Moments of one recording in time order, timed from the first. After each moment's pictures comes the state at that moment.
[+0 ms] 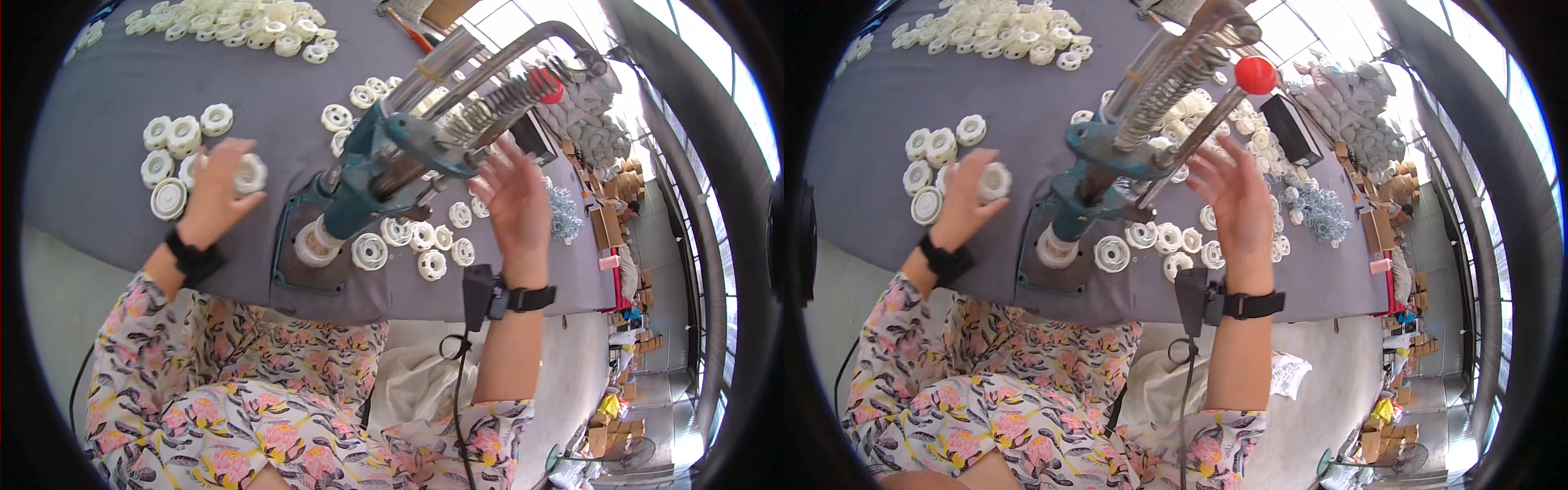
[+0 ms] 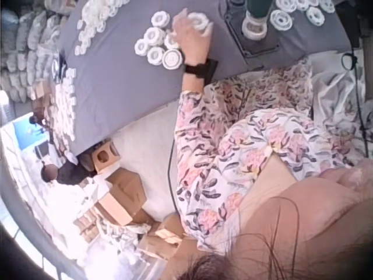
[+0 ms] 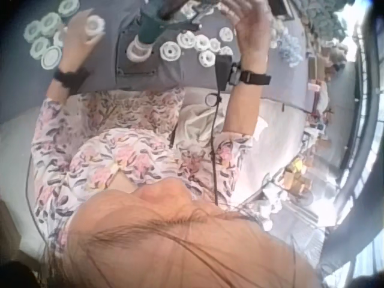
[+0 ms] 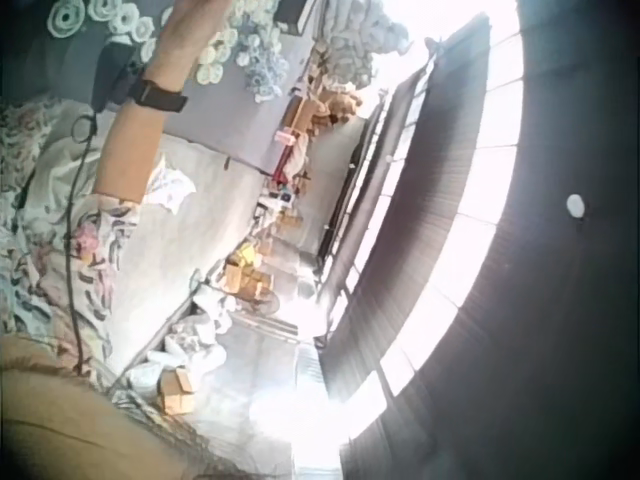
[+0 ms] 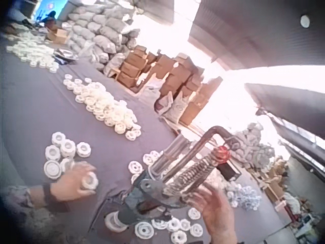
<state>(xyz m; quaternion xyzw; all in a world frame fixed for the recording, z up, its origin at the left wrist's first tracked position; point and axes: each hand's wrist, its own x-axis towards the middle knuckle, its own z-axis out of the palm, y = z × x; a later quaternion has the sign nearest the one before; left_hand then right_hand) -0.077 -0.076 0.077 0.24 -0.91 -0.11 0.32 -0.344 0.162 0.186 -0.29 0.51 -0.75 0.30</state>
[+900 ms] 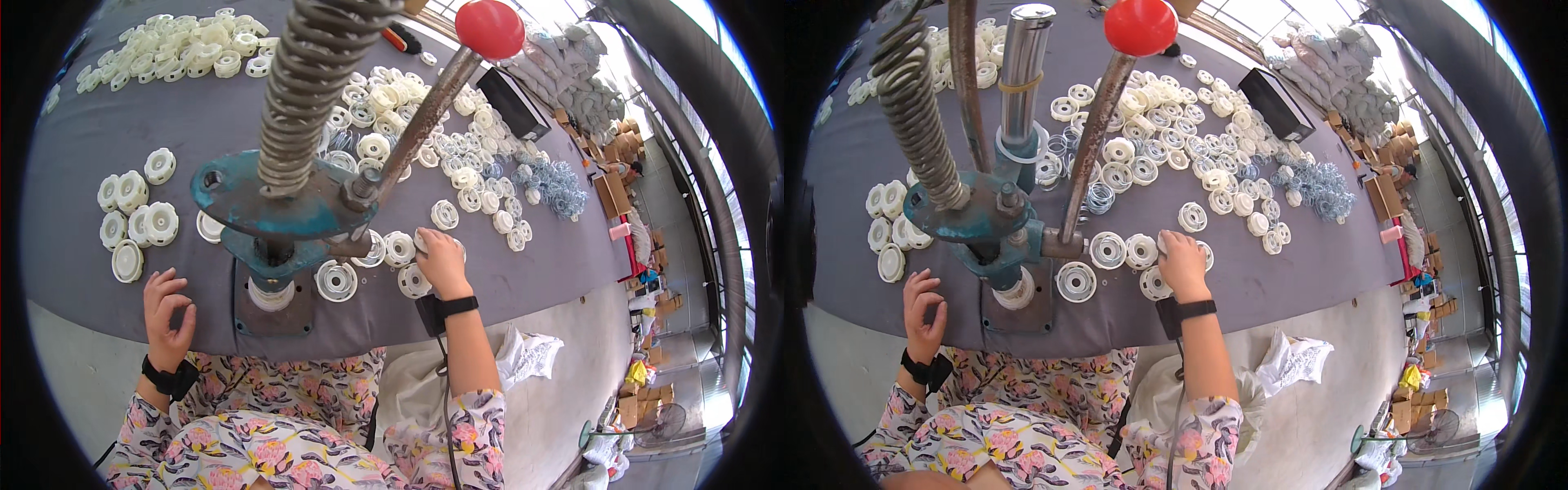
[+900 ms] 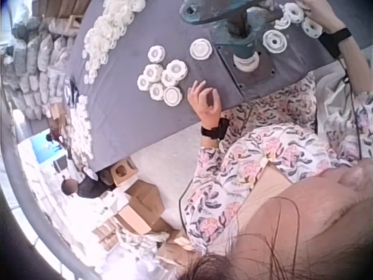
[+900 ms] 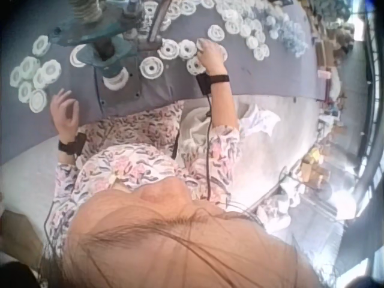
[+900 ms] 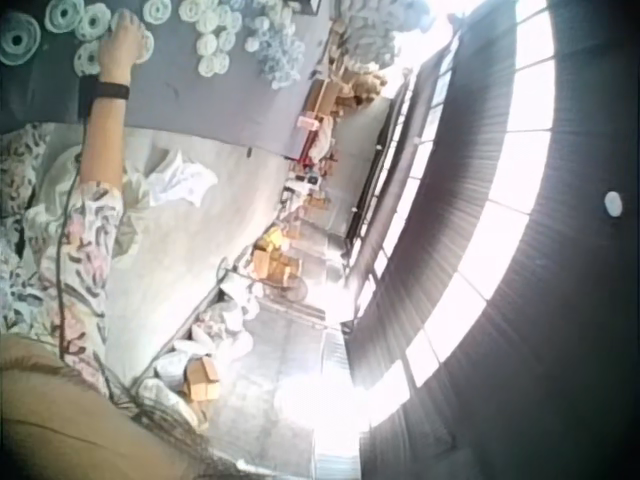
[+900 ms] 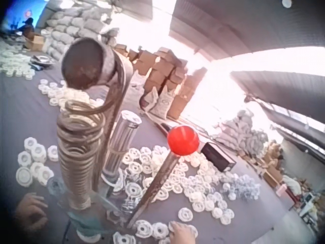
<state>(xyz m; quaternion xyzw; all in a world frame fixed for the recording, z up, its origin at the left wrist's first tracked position) -0.008 -0.017 0.065 0.20 -0.92 -0.18 0.29 -0.404 0.228 0.010 -0.41 0.90 -0.14 0.03</state>
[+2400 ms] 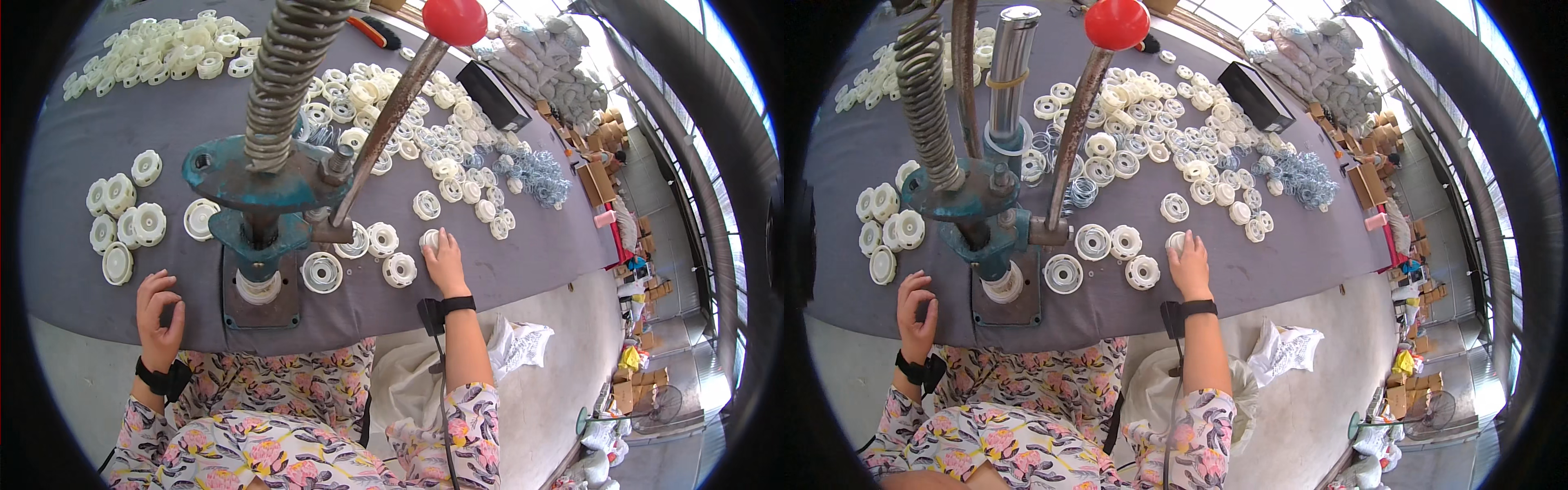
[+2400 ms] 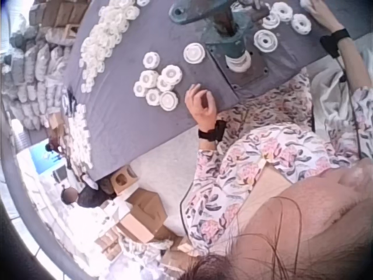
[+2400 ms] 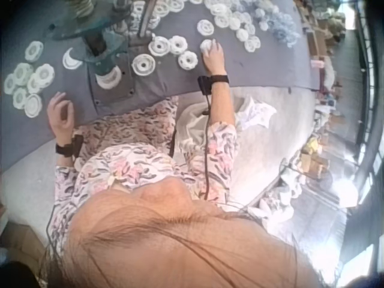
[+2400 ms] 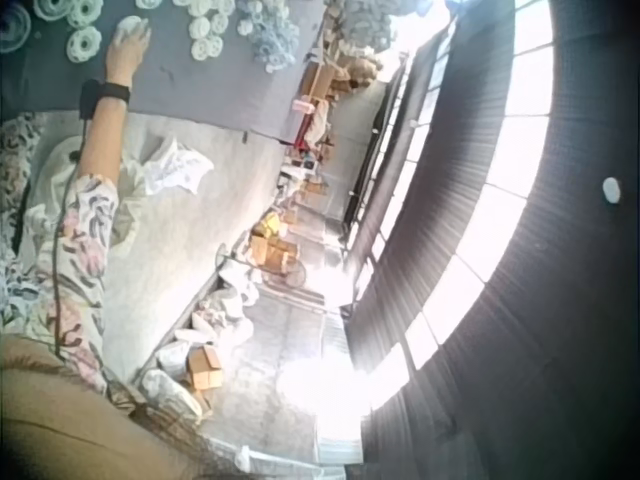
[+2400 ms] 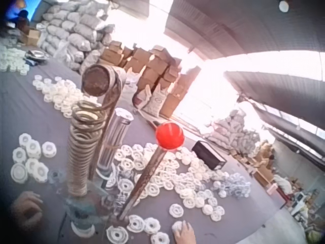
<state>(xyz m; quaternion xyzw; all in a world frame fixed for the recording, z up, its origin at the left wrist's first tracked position) -0.006 -0.018 0.057 0.22 -0.90 -0.23 0.31 -0.421 0.281 -0.036 -0.26 0.95 -0.19 -0.02</state>
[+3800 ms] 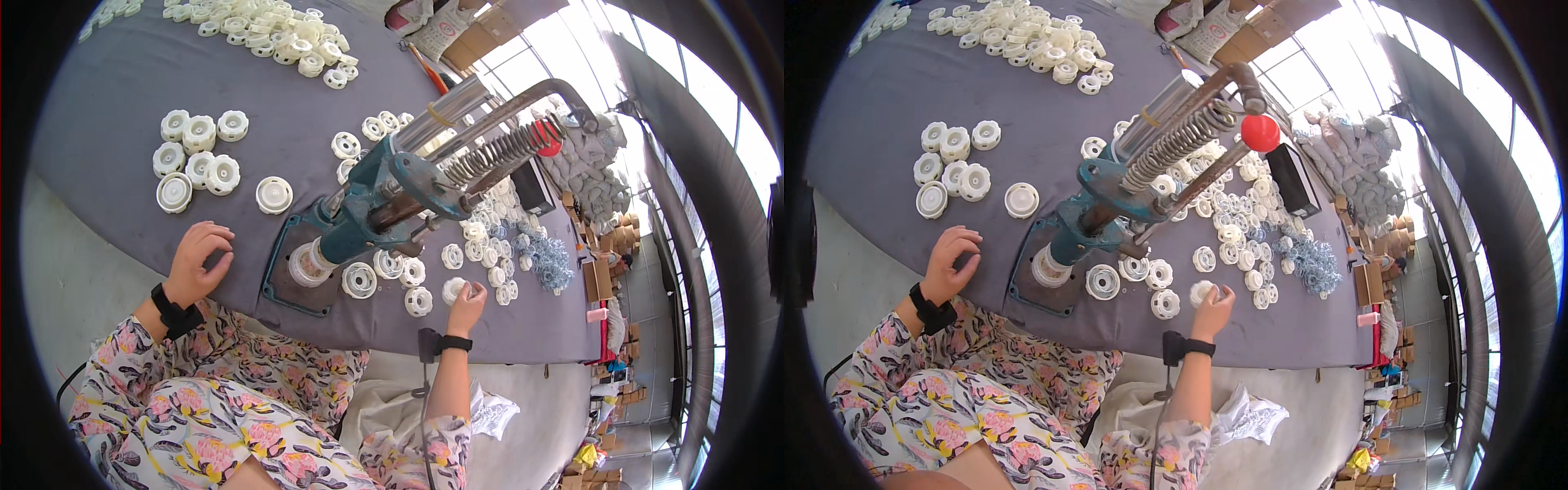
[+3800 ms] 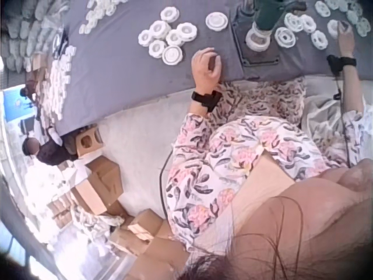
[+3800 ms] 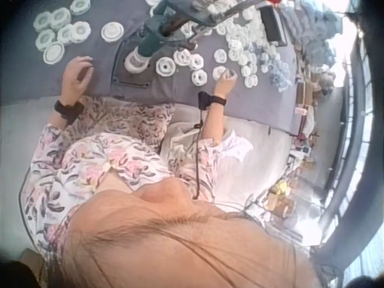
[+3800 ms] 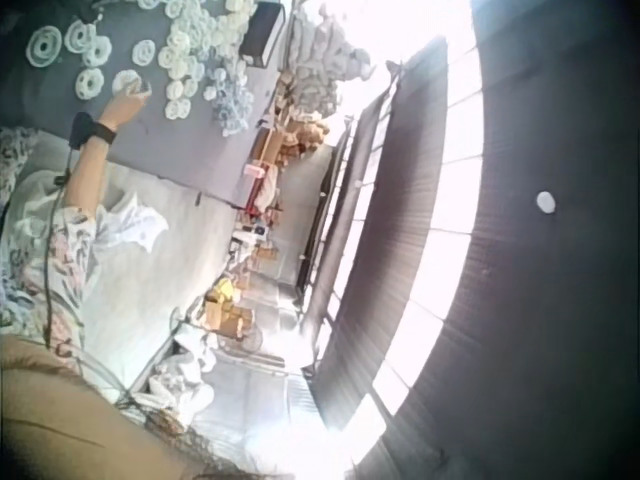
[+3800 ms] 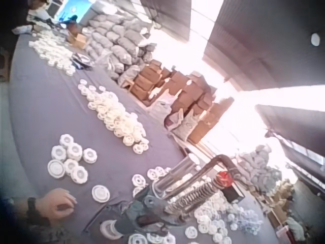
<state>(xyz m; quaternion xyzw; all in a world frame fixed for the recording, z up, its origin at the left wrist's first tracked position) -0.007 -0.027 0.049 0.18 -0.88 -0.24 0.36 -0.414 0.273 -0.023 -0.17 0.92 -0.27 -0.23</state>
